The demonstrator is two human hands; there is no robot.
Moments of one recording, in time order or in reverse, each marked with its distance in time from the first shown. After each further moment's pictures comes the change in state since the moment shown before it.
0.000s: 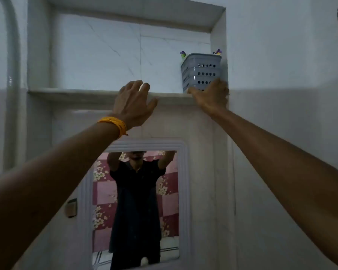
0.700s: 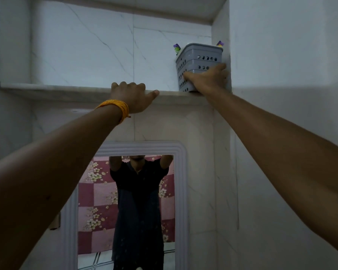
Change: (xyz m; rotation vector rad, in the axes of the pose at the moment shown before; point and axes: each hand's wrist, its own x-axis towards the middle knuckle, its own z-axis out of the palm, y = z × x) left_hand 0.052 -0.003 0.032 0.205 -0.330 -0.205; right_hand 0.064 -0.010 0.019 0.179 0.043 0.139
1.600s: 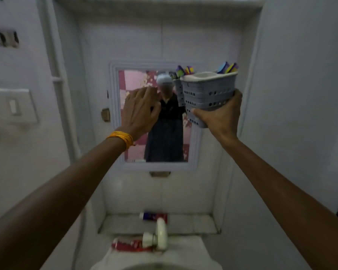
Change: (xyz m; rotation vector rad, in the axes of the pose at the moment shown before) left_hand -0.302 0.006 0.060 -0.324 0.081 0.012; right_hand -0.298 0.166 -0.071 0.255 -0.229 -0.020
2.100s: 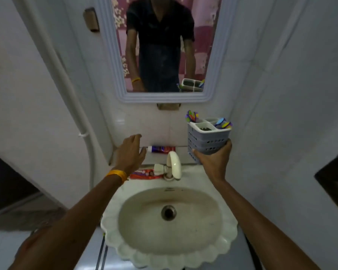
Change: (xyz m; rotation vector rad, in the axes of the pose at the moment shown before) left_hand -0.317 -0.080 0.116 -0.097 -0.694 -0.404; right_hand -0.284 0.208 0.017 -0.171 -0.106 0.538
